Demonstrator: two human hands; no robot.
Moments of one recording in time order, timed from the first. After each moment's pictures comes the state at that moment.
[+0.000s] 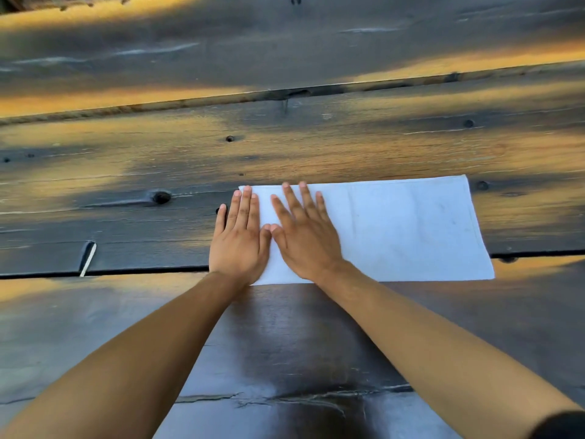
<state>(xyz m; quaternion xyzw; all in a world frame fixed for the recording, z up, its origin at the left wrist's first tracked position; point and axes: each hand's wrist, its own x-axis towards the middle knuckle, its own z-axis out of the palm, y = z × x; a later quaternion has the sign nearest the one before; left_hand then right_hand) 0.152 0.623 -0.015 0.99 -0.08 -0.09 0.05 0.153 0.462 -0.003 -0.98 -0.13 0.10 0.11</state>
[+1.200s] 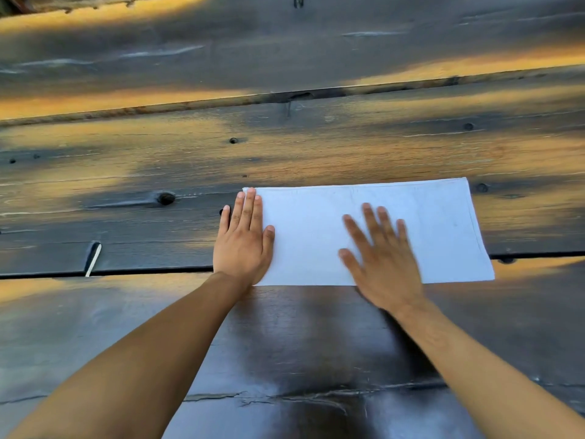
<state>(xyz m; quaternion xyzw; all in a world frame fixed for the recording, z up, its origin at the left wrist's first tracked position) 0.152 0.624 -0.017 0.99 -0.08 -0.09 0.06 0.093 0.350 -0.025 -1.00 -0.04 0.06 0.06</state>
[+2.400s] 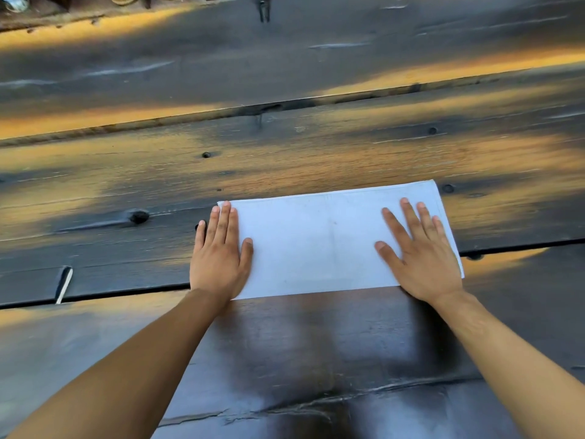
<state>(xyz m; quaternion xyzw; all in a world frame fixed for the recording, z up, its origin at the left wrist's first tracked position) 0.153 0.626 -0.022 0.99 -0.08 -0.08 0.07 0.094 0.250 -0.021 -0.99 0.03 0.09 0.03</state>
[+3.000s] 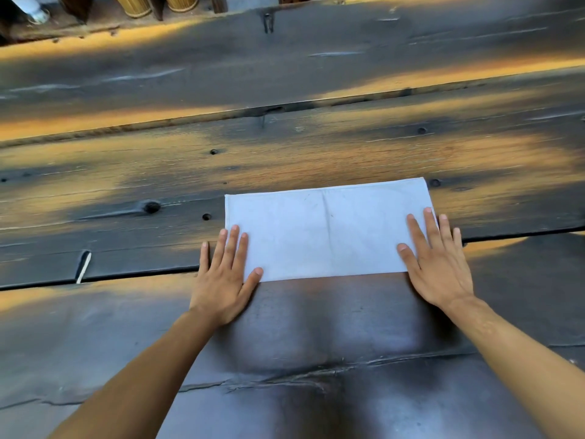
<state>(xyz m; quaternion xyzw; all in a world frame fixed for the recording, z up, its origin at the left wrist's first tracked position) 0.086 0.641 -0.016 0.98 -0.13 -0.12 0.04 0.051 0.221 -0.008 -0.99 0.09 0.11 0.04</state>
